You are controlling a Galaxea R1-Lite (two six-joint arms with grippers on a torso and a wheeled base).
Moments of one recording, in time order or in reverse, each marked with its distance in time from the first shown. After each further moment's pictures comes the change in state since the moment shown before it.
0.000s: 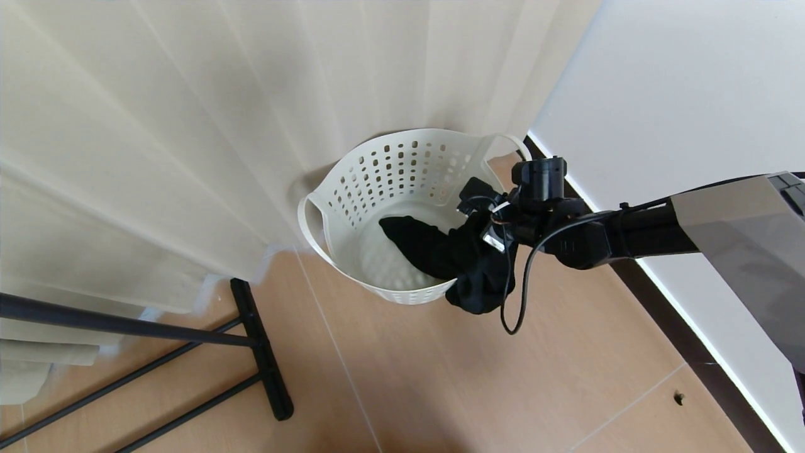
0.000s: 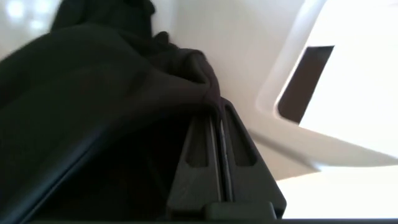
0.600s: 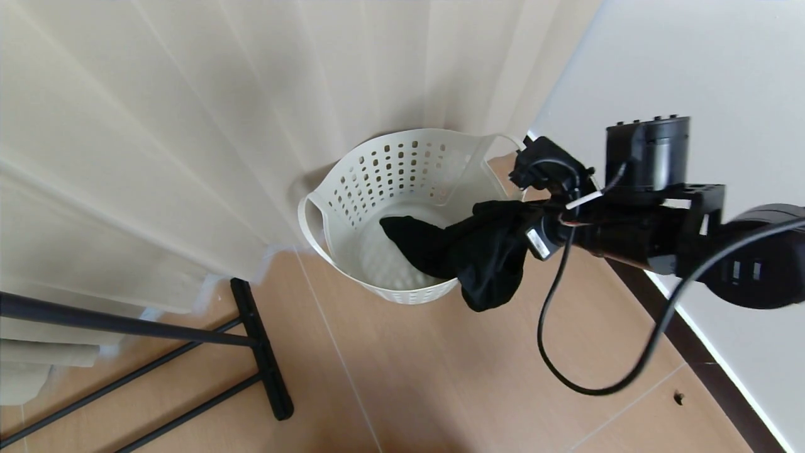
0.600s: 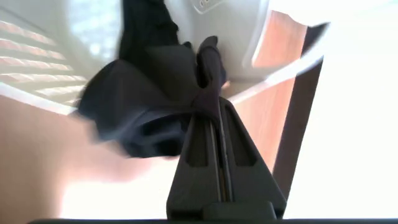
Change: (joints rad) left arm 0.000 0.000 0.000 0.000 -0.001 0.000; right arm 0.115 -0.506 0.476 -0.005 -0.016 0.319
